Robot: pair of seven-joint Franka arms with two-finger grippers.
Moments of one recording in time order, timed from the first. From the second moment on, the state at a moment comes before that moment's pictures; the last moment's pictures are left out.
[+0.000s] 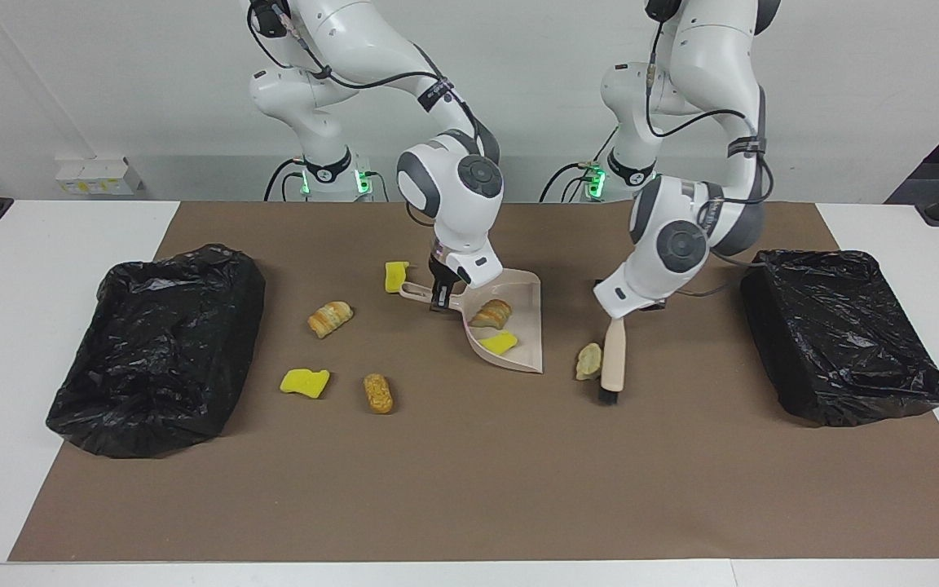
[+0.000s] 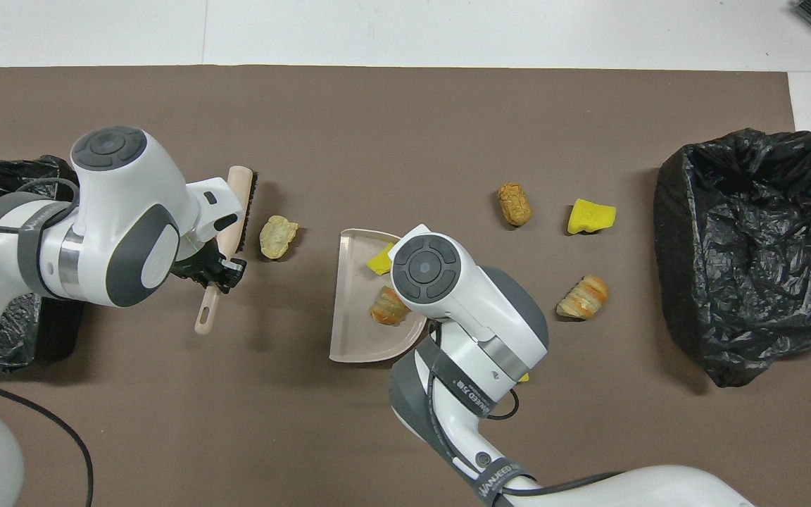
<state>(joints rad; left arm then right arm) -0.21 0.27 -0.16 -1.95 0.00 1.86 -0.02 0.44 0.32 0.17 -1.84 -0.24 1.99 -0.74</state>
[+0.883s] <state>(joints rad) -0.43 0.14 -0.17 -1.98 -0.33 1.74 -0.20 0.44 0.32 0.17 -1.84 -0.24 1.99 -0.73</state>
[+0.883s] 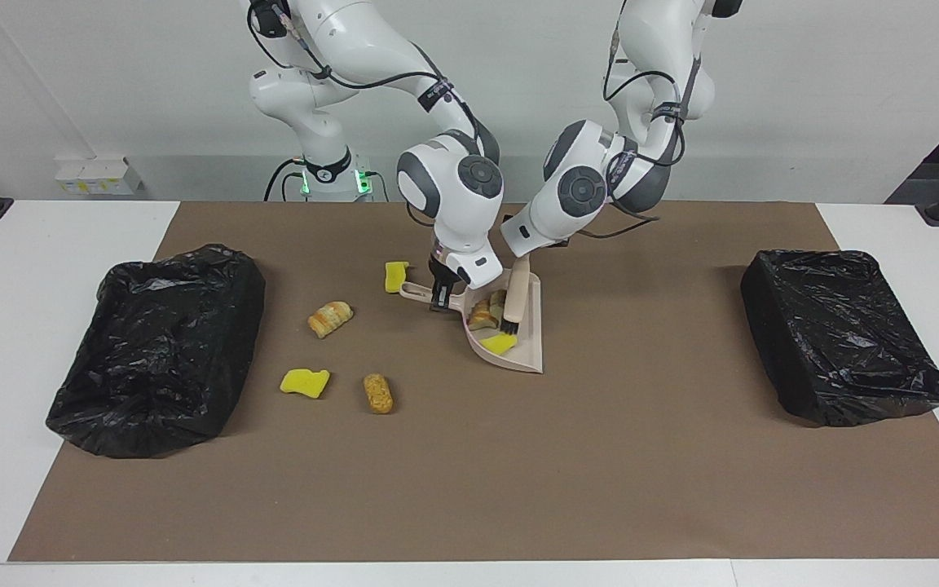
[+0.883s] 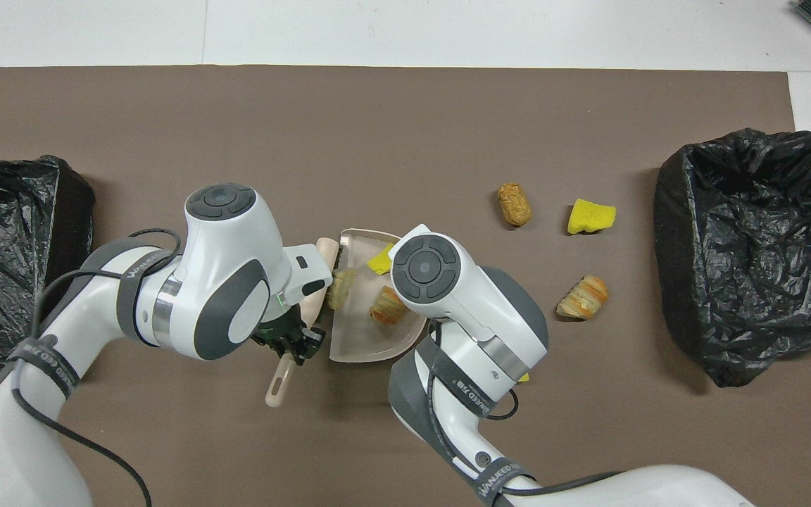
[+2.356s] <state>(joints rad) -0.67 0.03 -0.18 -2.18 -0.33 2.00 -0.75 -0.01 0.18 0.16 -1.67 -0.24 1.83 -1.34</state>
